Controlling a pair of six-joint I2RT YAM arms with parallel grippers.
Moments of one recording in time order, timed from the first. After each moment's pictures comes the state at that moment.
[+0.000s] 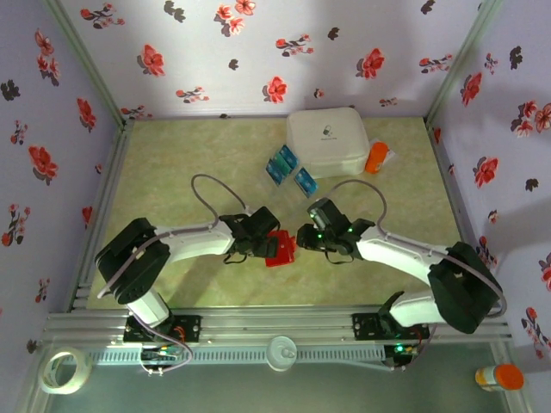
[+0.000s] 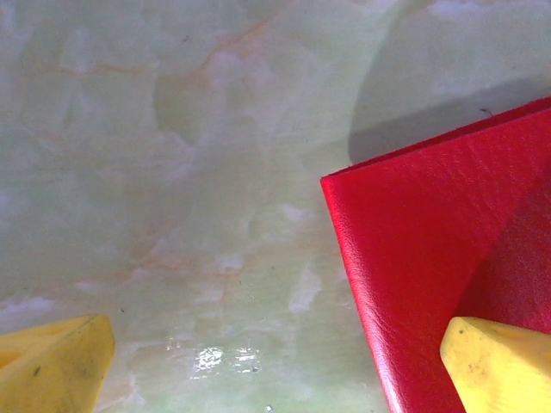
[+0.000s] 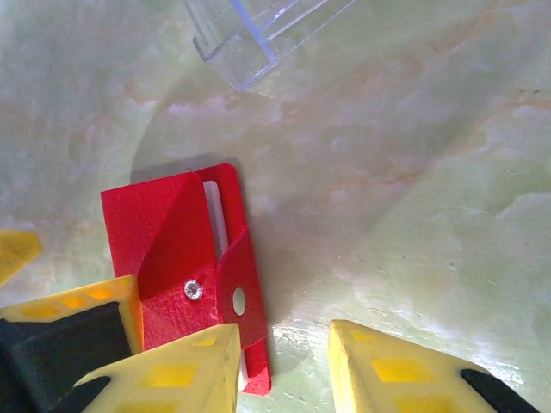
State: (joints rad) left arm -0.96 1.66 0.92 -0.51 -0.23 -0.73; right arm 0.75 1.35 0.70 -0.34 -0.09 0.79
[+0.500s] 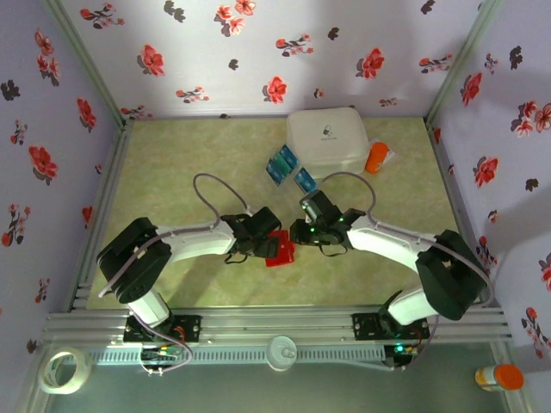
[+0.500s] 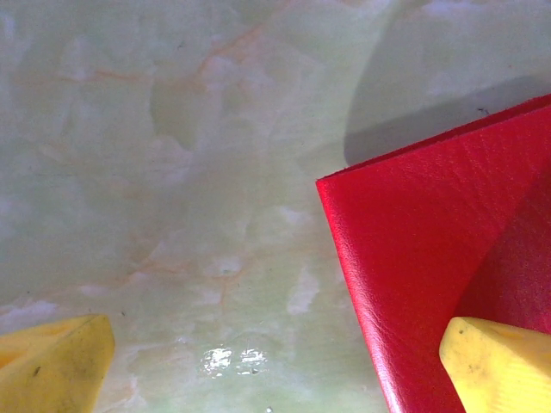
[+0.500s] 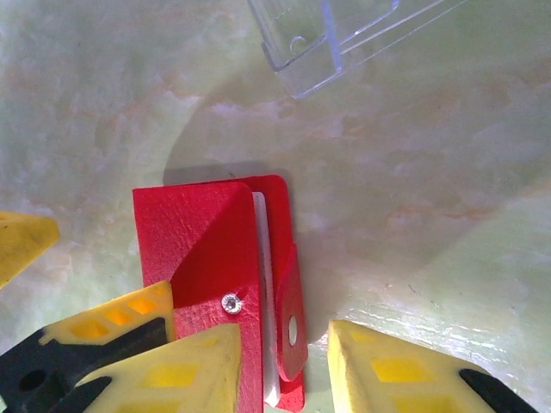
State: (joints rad) left arm -0.96 1.67 0.92 -0.51 -0.24 -0.72; right arm 0.75 1.45 0.81 -0.38 -0.14 0.71
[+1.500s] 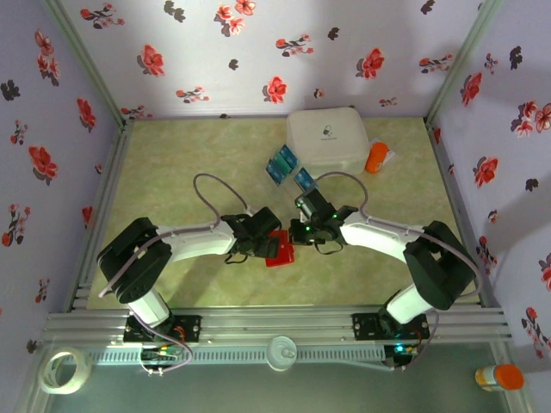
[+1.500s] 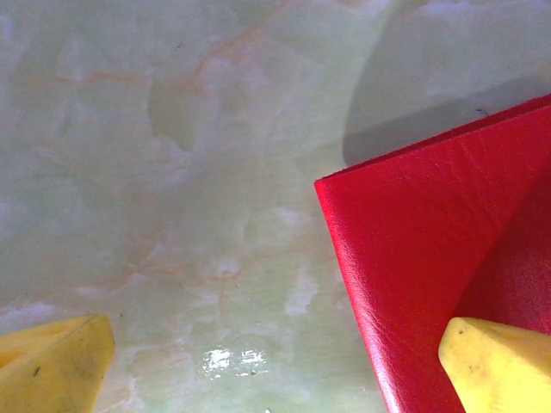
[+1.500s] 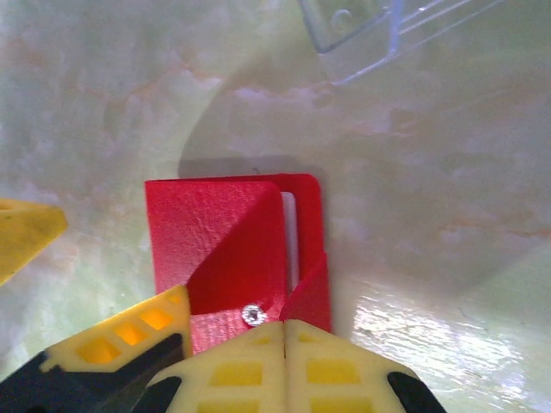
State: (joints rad) left arm -0.96 1.67 0.92 -0.51 -0.24 -0.72; right arm 0.74 1.53 0.84 -0.35 -0.22 0.70
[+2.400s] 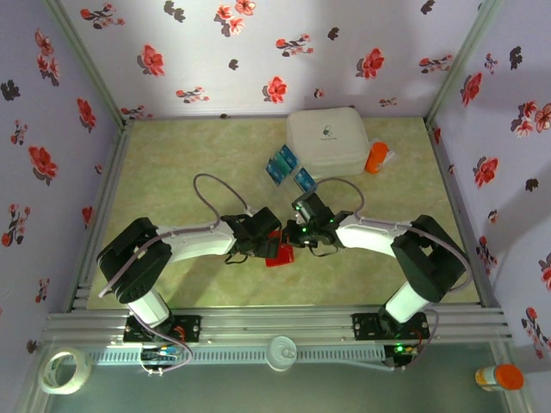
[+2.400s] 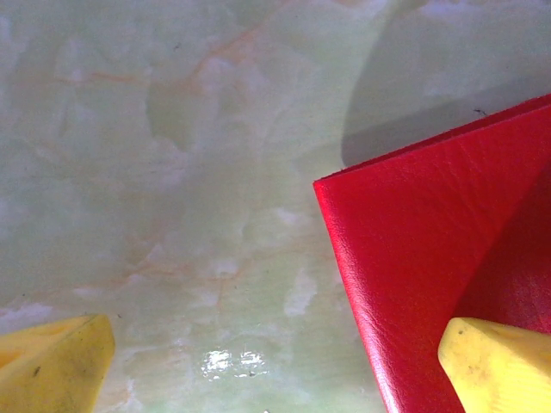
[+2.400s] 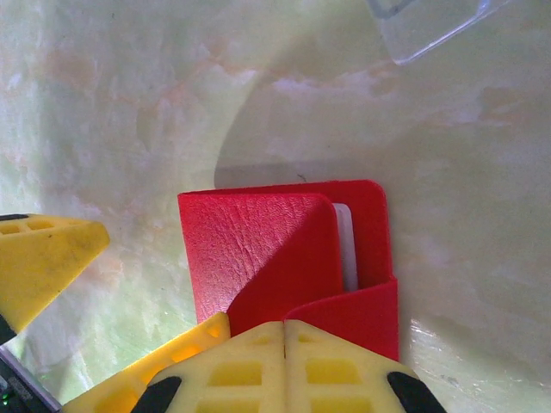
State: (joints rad) left arm -0.96 1.67 0.92 -0.50 -0.24 -0.72; right arm 0.75 1.60 0.78 -0.15 -0.31 0.81
